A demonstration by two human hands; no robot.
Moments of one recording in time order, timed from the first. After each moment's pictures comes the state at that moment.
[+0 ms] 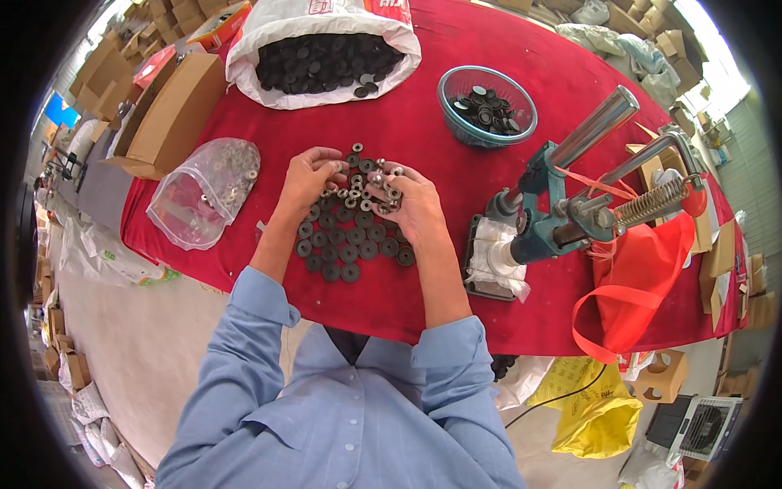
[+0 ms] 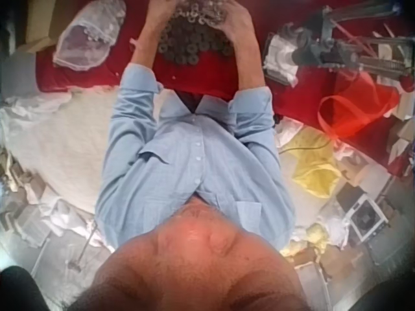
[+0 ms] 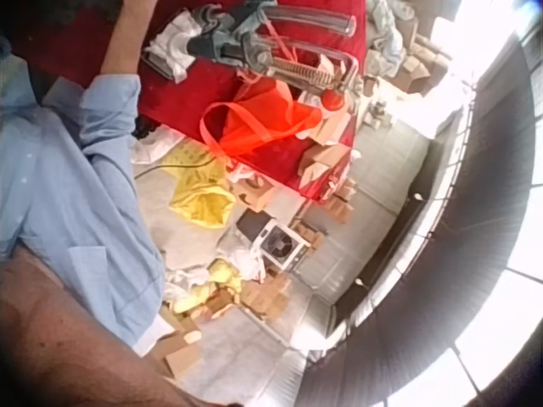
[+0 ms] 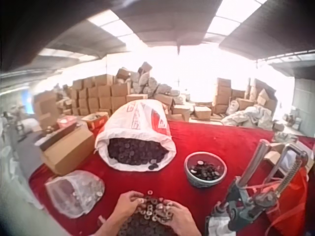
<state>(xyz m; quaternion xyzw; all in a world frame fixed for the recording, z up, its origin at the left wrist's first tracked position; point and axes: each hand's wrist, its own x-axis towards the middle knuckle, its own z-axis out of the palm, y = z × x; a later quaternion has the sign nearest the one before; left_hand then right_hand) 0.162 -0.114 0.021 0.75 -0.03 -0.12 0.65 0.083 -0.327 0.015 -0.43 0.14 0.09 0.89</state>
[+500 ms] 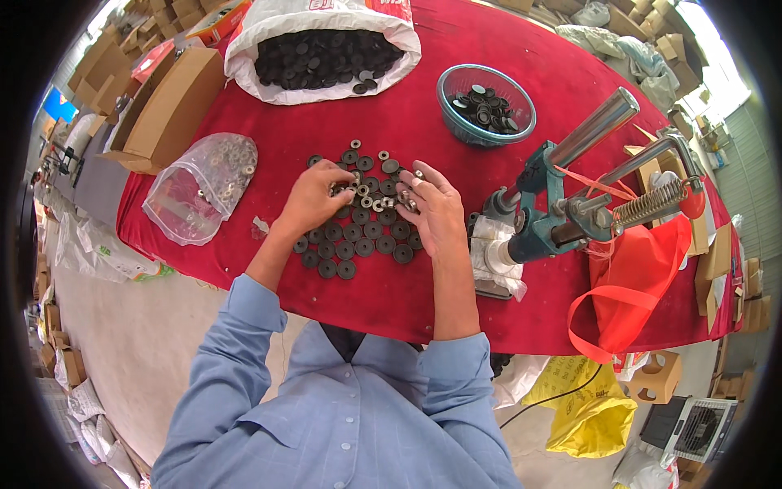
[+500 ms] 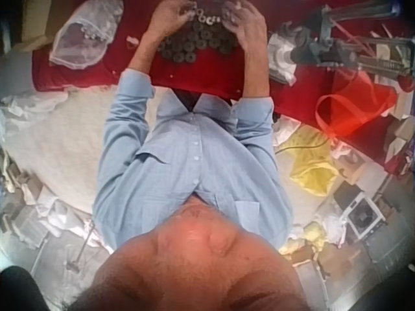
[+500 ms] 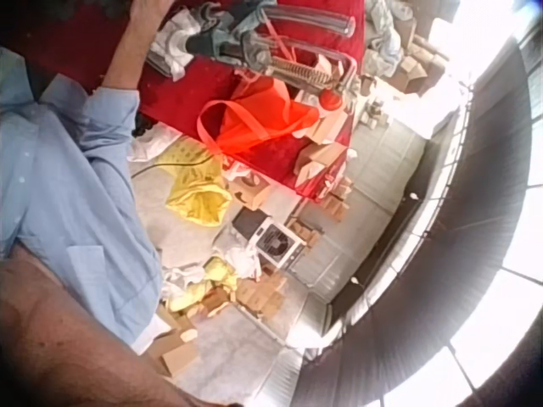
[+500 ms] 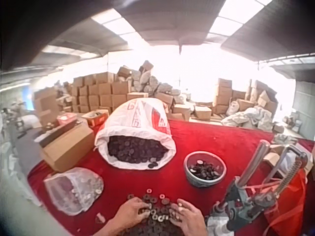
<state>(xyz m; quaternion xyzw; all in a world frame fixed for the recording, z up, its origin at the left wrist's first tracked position) 0.134 -0.109 0.003 0.88 -0.27 0.04 0.38 0.049 -0.348 0.027 -0.48 0.15 -0.01 0.86</state>
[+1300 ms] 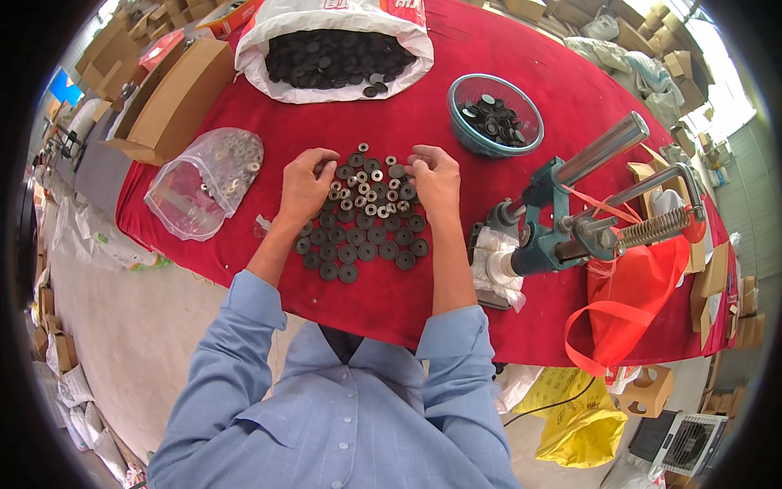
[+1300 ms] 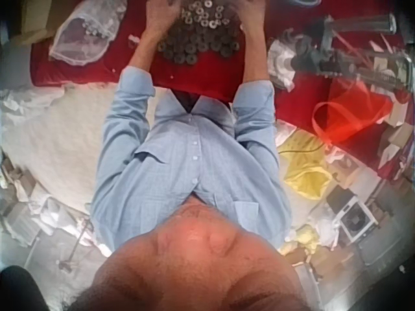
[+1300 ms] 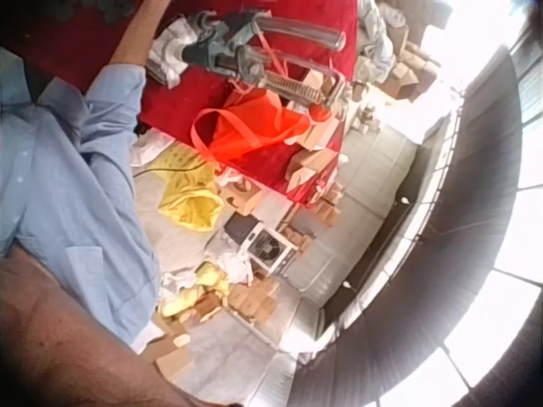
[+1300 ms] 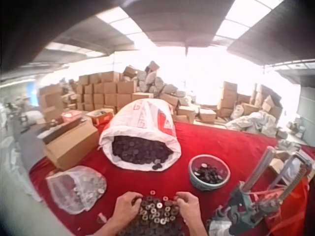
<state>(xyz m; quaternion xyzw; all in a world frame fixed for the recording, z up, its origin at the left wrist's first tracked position) 0.149 -0.106 0.004 0.84 -0.16 0.16 0.49 0.117 -0.348 0.022 -0.72 0.13 -0.09 0.68</state>
